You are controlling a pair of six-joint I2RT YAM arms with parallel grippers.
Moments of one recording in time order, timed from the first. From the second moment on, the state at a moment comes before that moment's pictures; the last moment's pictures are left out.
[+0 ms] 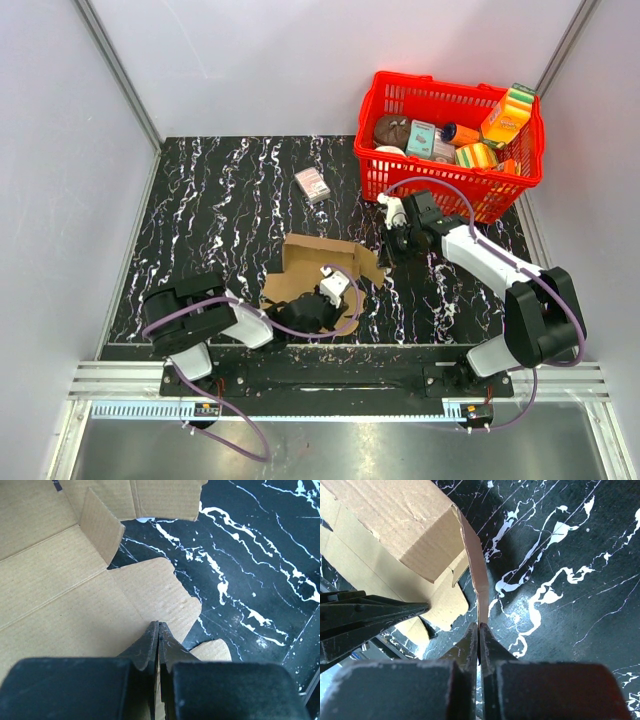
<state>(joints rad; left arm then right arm) -1.16 1.67 0.39 0.85 -0.24 -0.28 0.41 1.47 0.97 -0.52 -0.40 0.08</state>
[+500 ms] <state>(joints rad) -1.17 1.74 0.46 0.86 -0.24 -0.35 0.50 1.47 0.98 -0.50 -0.39 0.14</state>
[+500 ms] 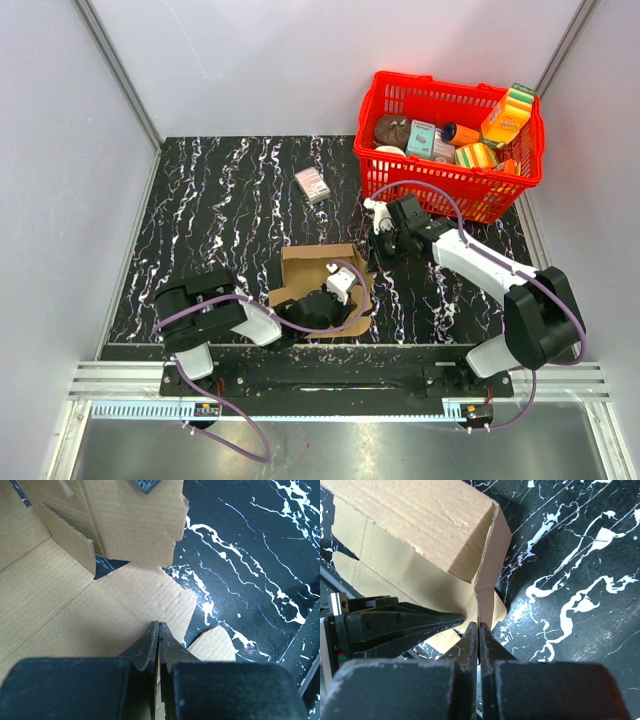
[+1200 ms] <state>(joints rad) -1.17 1.75 0.48 0.85 -0.24 -0.38 0.64 1.39 0.86 -0.42 -0.22 0.25</state>
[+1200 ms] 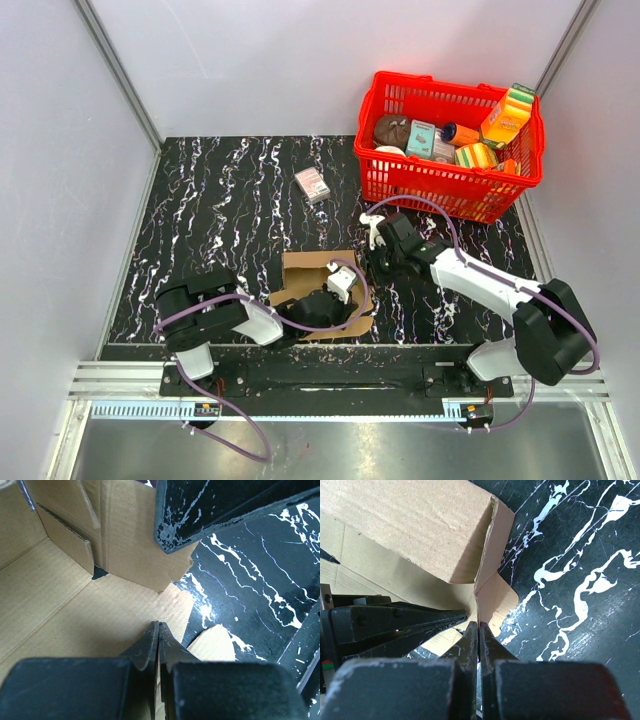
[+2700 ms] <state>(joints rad) -0.92 1.16 0.44 0.31 -0.26 -0.26 0.68 1.36 0.82 -0.39 -0.15 0.28</state>
